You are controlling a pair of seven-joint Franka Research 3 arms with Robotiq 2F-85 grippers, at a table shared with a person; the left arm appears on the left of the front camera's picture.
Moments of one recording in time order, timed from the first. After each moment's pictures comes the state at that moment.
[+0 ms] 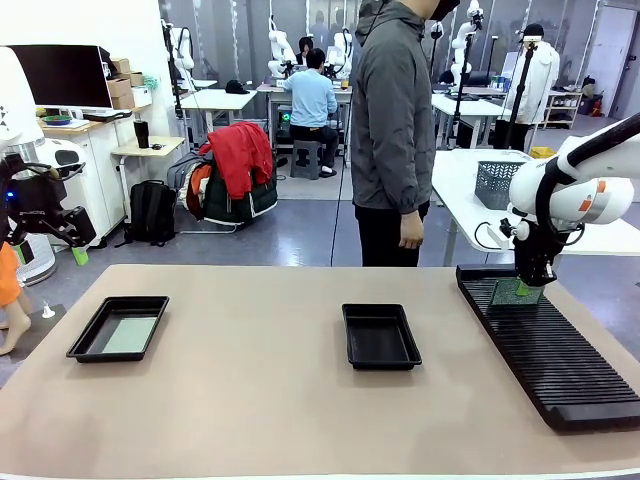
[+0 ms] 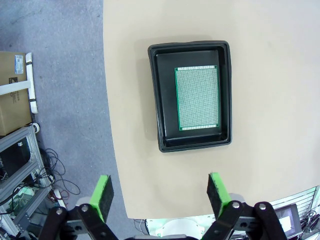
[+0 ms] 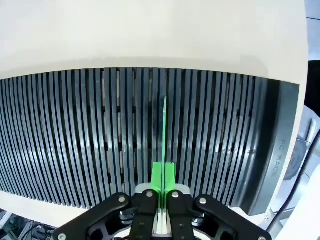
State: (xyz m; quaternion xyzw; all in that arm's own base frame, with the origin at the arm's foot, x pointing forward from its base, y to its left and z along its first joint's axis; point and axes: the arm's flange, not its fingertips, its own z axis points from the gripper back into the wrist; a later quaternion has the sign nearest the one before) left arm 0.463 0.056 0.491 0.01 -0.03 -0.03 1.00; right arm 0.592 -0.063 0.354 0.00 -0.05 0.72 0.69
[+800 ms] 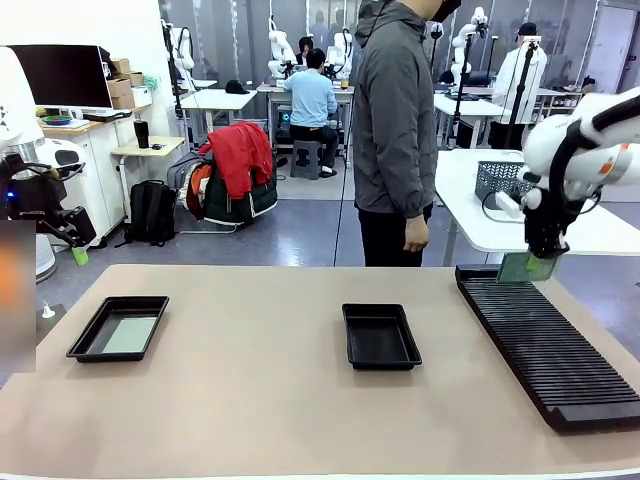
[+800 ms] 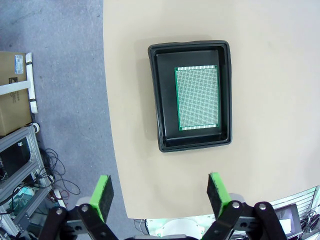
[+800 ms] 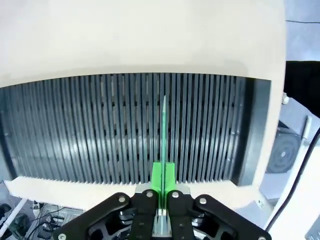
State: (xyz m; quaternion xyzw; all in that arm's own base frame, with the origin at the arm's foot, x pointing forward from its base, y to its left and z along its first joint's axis) left arm 0.463 0.056 0.491 0.01 -0.03 -0.03 1.00; right arm 0.572 -0.057 0.440 0.00 -0.06 0.72 0.70
